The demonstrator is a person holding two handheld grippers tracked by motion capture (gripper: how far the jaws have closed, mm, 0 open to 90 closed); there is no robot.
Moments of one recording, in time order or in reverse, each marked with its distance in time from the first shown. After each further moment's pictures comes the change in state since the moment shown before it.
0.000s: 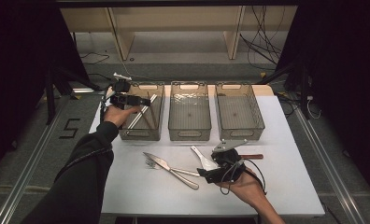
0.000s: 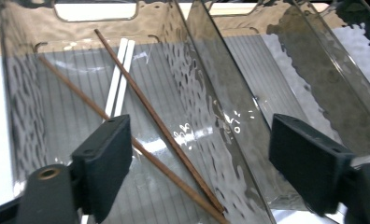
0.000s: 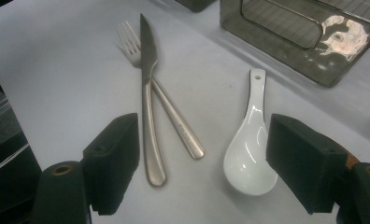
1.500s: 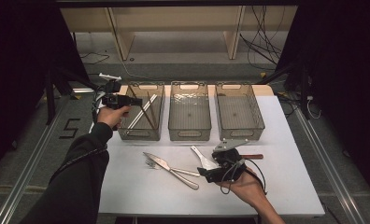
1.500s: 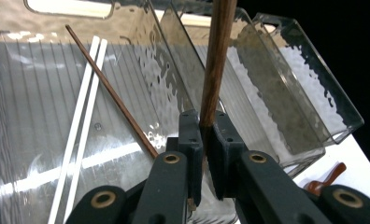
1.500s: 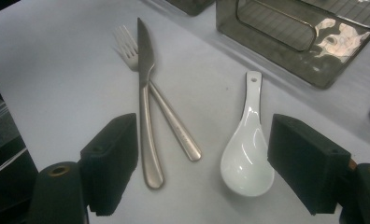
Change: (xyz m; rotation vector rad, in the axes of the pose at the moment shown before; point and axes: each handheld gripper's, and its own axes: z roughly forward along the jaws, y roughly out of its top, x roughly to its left) left arm 0.020 -0.006 -0.016 -0.025 -0.177 -0.103; right arm -0.001 0.000 -0.001 -0.010 -0.010 0.006
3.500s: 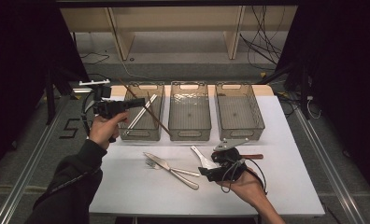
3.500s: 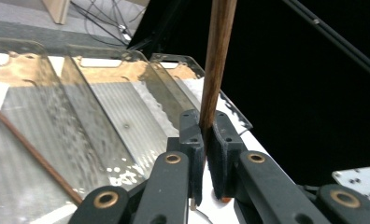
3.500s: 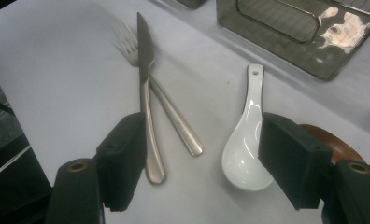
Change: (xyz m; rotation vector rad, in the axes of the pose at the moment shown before) left arm -0.054 -0.028 -0.065 -0.204 -0.259 0.080; right arm -0.003 0.000 0.000 0.021 0.013 0.019
